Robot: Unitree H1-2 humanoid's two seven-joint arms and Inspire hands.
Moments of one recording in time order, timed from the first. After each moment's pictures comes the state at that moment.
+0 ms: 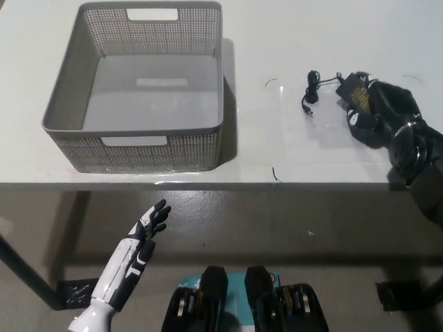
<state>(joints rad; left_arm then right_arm) 0.01 0.16 -0.09 -0.10 0.10 -0.23 -0.13 -1.04 -0.31 0.40 1.29 -0.57 -0.13 -0.23</state>
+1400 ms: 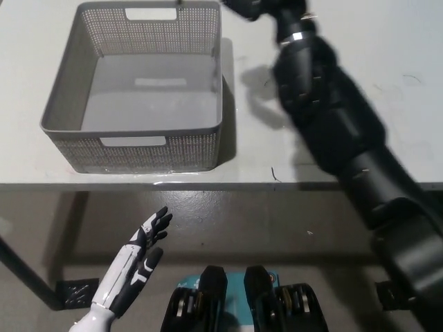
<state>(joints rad) 0.03 0.17 -0.10 -0.10 0.10 -0.21 -0.15 -1.20 -0.02 0.31 0.83 -0.59 -0.10 -0.37</state>
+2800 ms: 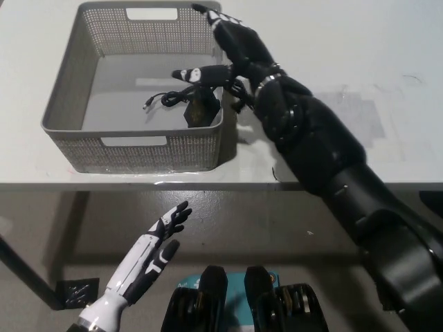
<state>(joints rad) -0.05 0.19 -0.14 -0.09 0.11 -0.17 -0.20 -1.15 -0.02 0.35 0.94 -0.53 -0.02 -0.08</state>
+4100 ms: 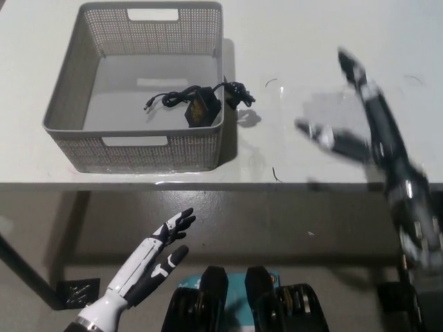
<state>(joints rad) -0.04 0.22 -0.15 -0.11 0.12 -0.12 -0.24 -0.38 -0.13 0.03 -0.08 -0.20 0.09 0.07</state>
